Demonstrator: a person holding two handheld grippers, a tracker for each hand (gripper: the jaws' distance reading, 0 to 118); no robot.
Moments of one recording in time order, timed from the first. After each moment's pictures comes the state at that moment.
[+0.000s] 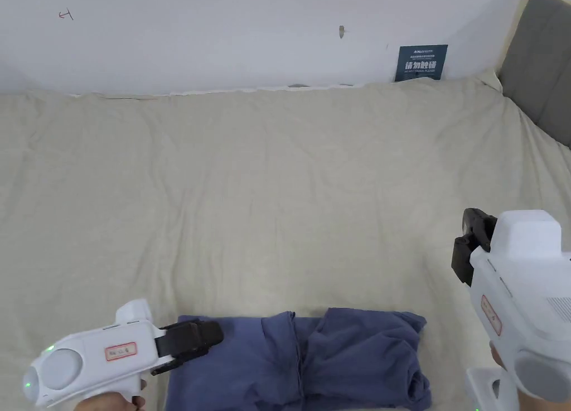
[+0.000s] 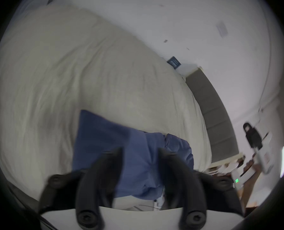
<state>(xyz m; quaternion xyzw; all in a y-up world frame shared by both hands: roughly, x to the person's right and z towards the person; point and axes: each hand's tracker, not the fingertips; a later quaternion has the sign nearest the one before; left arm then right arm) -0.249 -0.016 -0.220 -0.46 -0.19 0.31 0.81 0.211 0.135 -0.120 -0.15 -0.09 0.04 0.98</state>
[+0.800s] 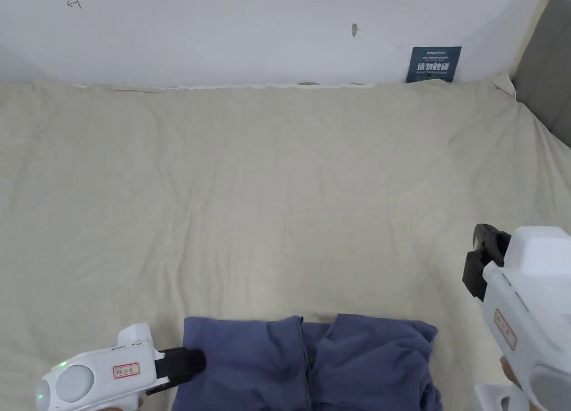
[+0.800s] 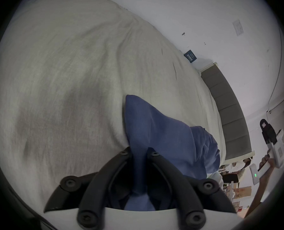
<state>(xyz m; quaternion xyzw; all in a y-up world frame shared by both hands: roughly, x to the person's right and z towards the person) -0.262 -0.079 -0.230 -0.49 -0.17 0.26 0.81 0.205 0.126 -0.131 -0.17 -0.09 0.03 0.98</state>
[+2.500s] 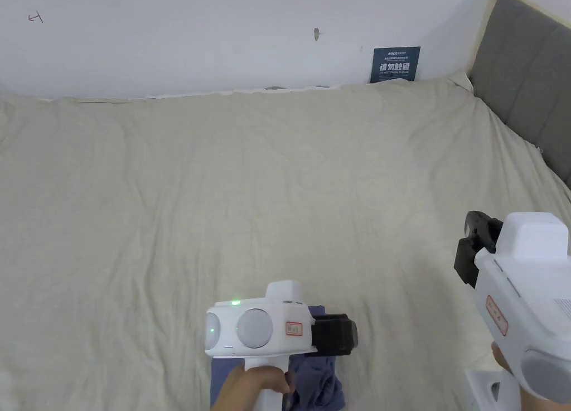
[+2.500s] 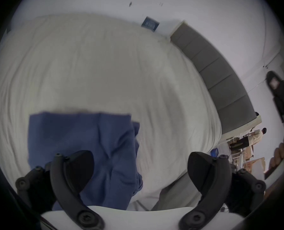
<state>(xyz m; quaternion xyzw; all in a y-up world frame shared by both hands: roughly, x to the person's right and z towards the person) -0.003 0.018 -0.213 -0.49 -0.27 0.12 0.82 0.247 0.139 -0.101 -0.15 -0.11 0.02 0.98</state>
